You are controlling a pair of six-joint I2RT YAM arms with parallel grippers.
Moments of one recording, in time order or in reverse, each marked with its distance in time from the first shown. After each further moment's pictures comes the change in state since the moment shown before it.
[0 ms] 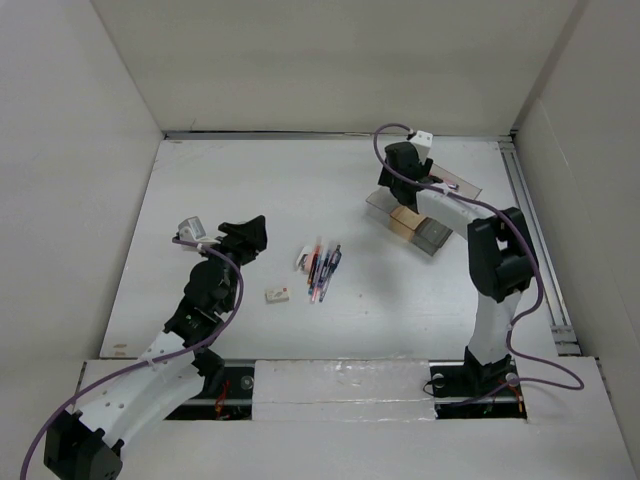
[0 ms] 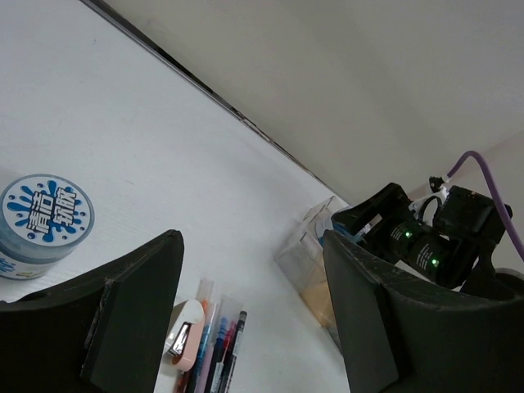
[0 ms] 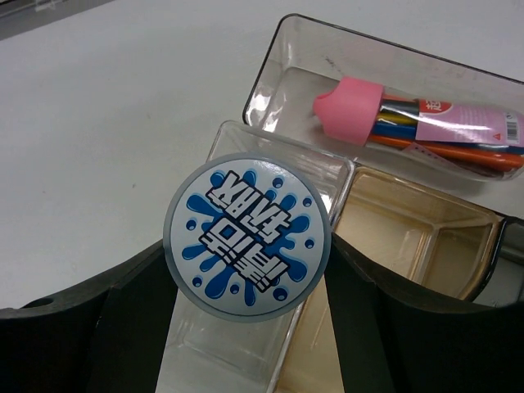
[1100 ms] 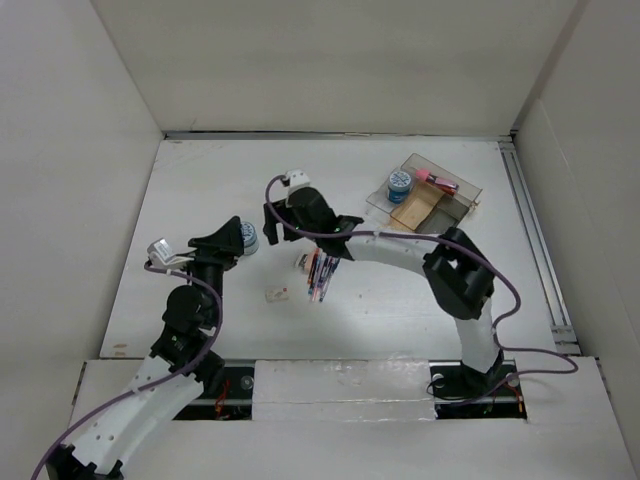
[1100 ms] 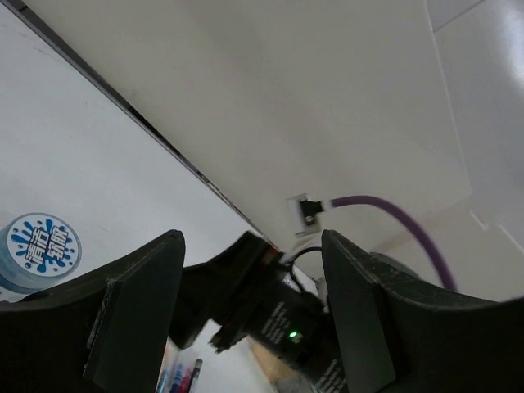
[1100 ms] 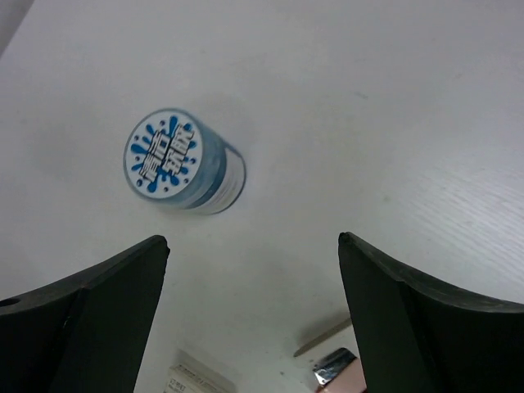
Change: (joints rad) left arm 0.000 -0.243 -0.055 -0.002 -0.108 -0.044; right arm 0.500 0.050 0.068 0.143 -0.383 -0.052
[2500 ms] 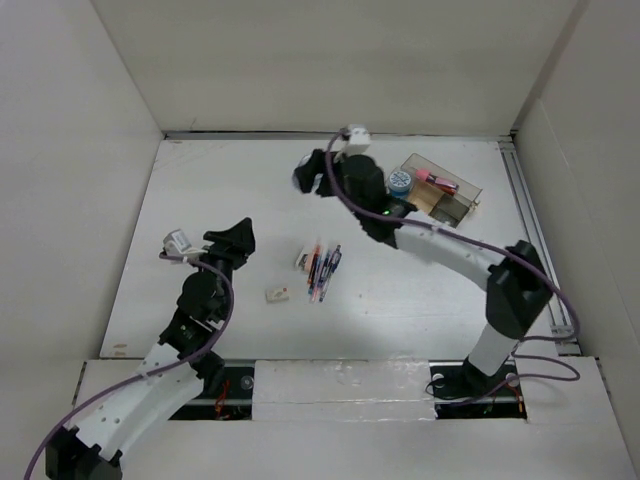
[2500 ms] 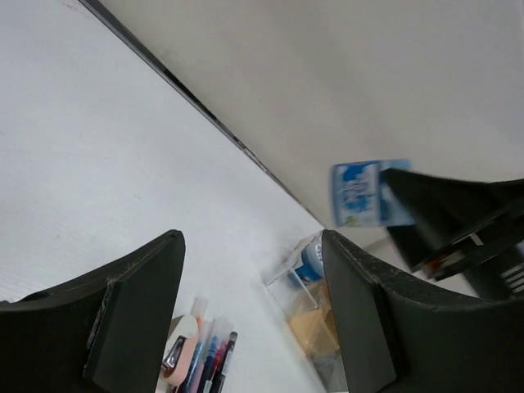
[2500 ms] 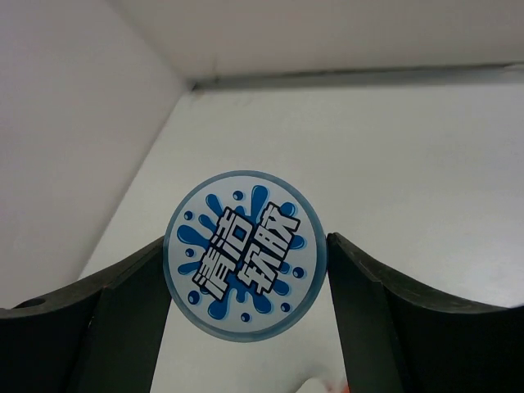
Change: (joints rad) left arm 0.000 0.115 -0.004 -0.018 -0.004 -0.028; right arm -0.080 -0.246 -0.083 0.134 0.091 0.070
